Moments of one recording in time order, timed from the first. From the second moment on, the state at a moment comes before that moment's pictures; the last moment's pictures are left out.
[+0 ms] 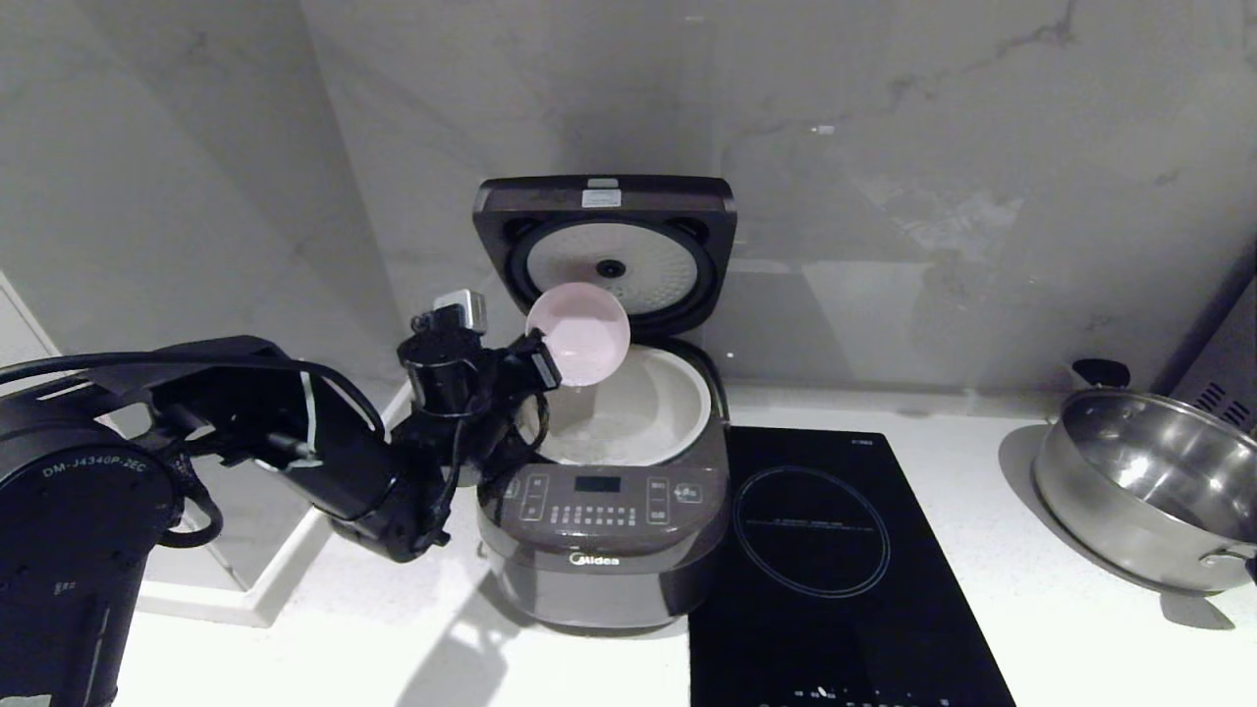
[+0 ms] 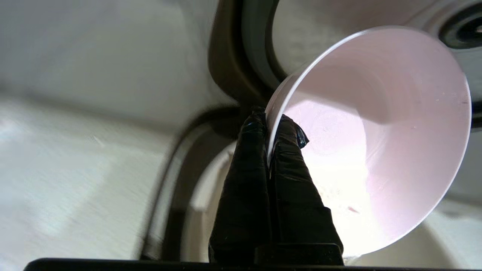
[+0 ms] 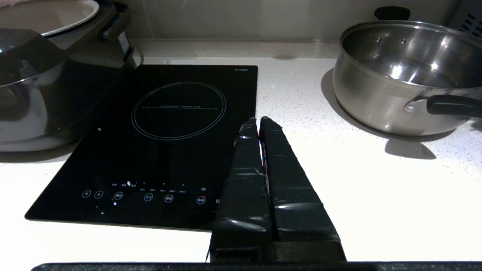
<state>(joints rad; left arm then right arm) -0.44 2.21 -1.01 -1.27 0.24 -0.31 0.00 0.00 0.00 0.00 0.00 0.01</state>
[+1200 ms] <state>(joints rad) -0.44 2.21 -0.99 -1.52 0.24 0.15 0.00 0.00 0.00 0.00 0.00 0.01</state>
